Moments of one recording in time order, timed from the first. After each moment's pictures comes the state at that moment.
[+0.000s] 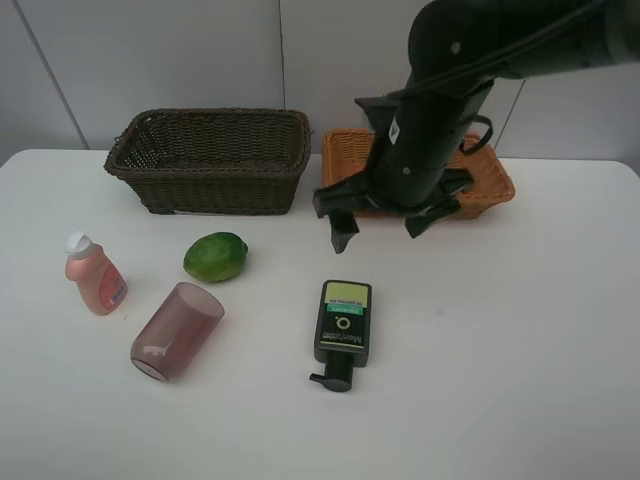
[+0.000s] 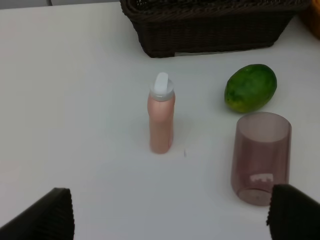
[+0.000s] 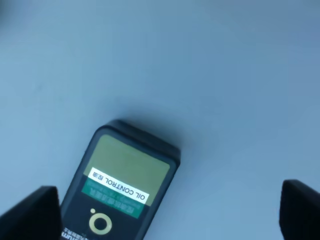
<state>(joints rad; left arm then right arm) -0.09 -0.01 -0.51 0.03 1.06 -0.04 0.68 1.80 -1.24 -0.10 0.87 0.46</state>
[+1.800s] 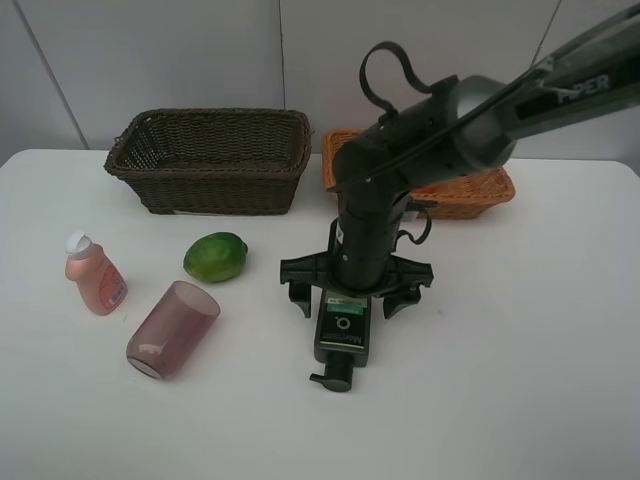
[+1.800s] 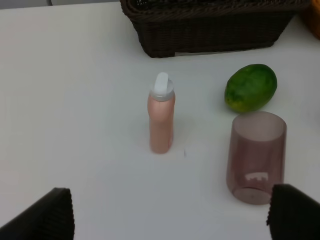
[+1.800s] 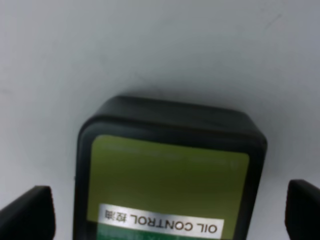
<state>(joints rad) -0.09 -0.01 -0.51 0.03 1.06 -0.04 0.77 2.04 -1.22 -0.14 0.76 0.87</state>
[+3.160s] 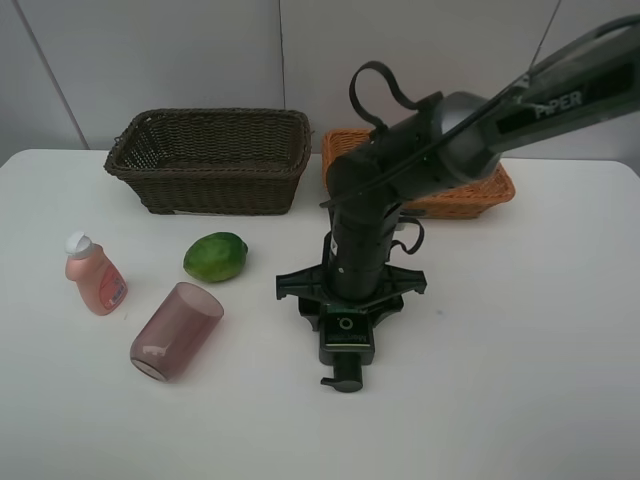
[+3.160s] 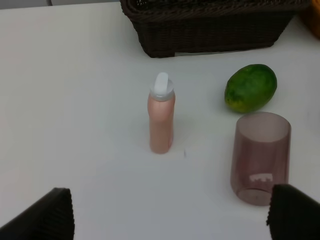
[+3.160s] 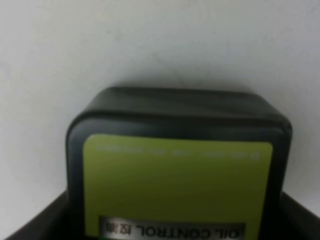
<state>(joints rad) -0.09 -0.01 -0.51 0.03 1.06 -0.04 0.78 2.07 -1.22 -0.11 0.75 0.79</state>
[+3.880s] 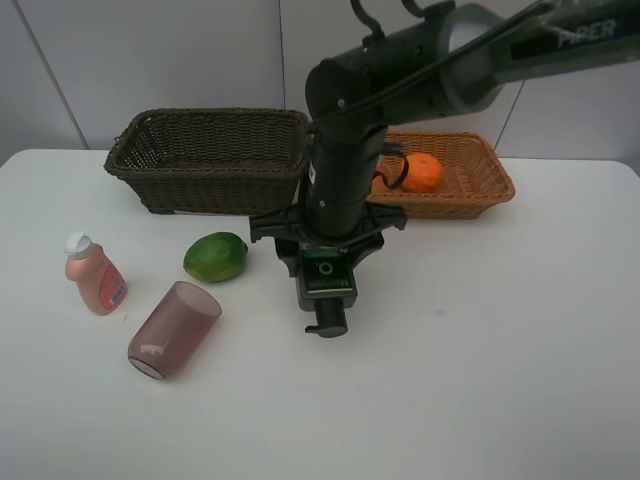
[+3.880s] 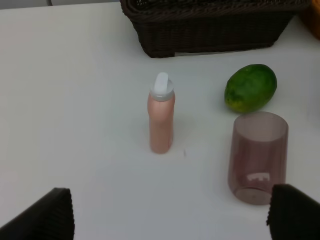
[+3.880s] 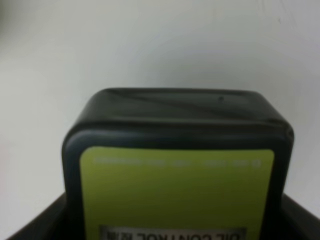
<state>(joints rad) -0.09 -0.01 -0.51 0.03 1.06 -0.04 0.78 2.03 -1.48 -0.11 0.94 0.63</state>
